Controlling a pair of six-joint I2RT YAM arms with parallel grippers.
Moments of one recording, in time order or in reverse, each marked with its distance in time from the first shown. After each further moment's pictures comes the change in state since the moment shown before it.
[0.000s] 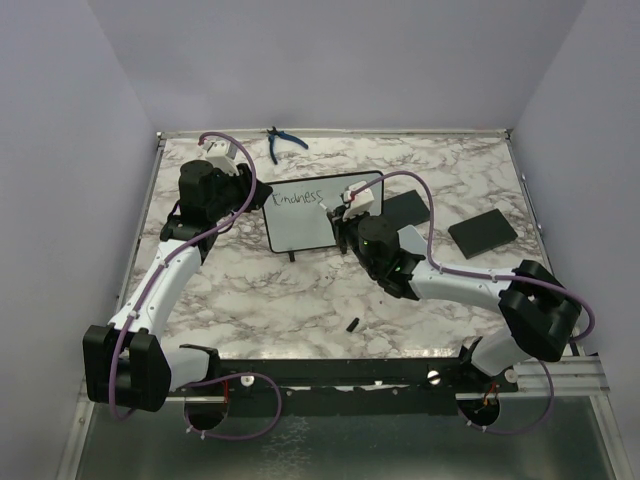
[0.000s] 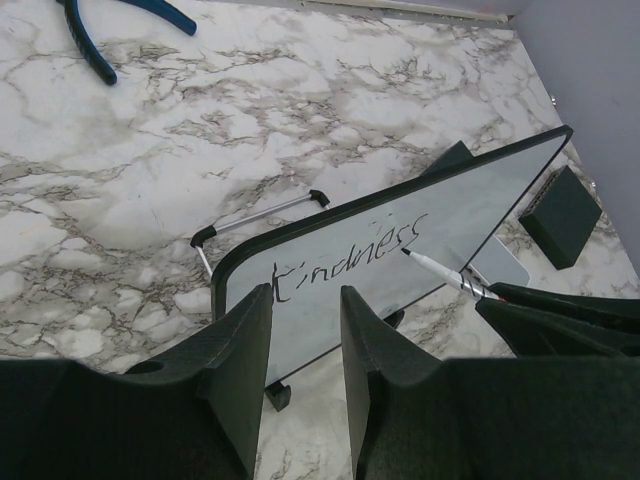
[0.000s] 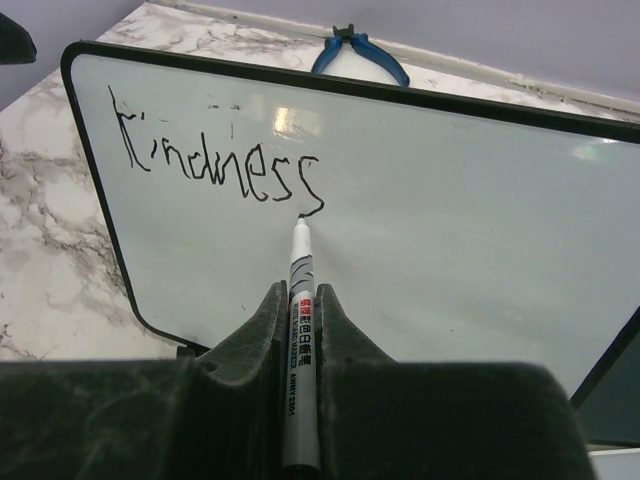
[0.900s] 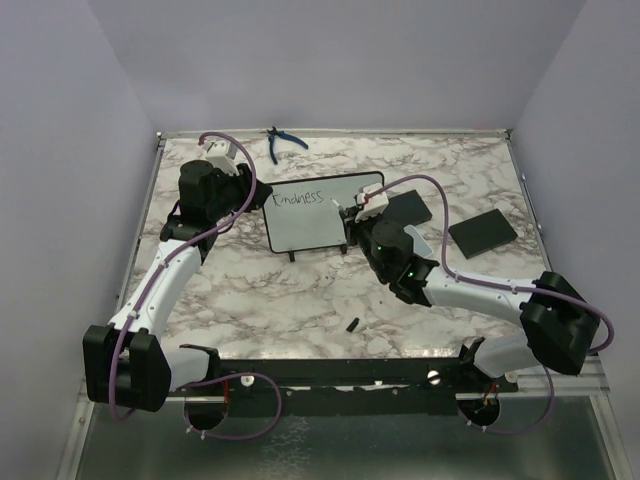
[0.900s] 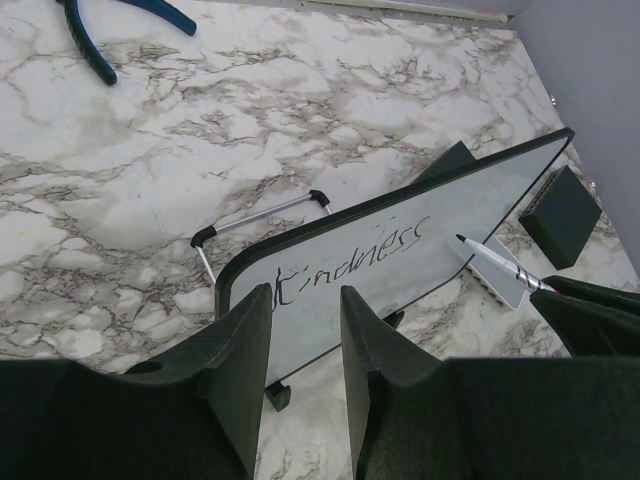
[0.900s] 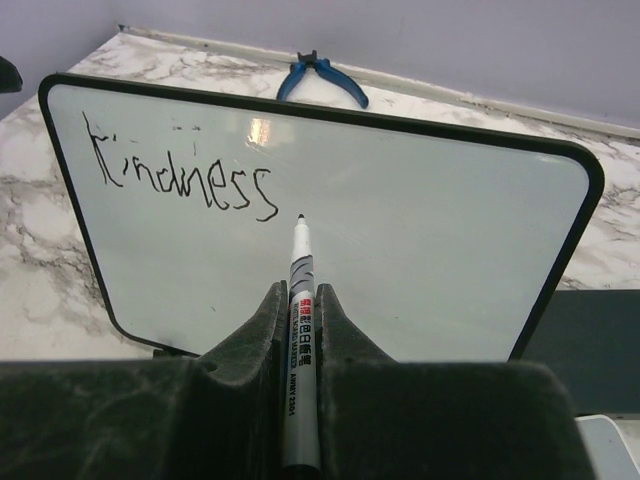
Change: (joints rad) left arm 0.000 0.000 0.000 0.000 0.000 0.000; right arm 0.006 -0.121 -0.065 0.000 0.058 -0.032
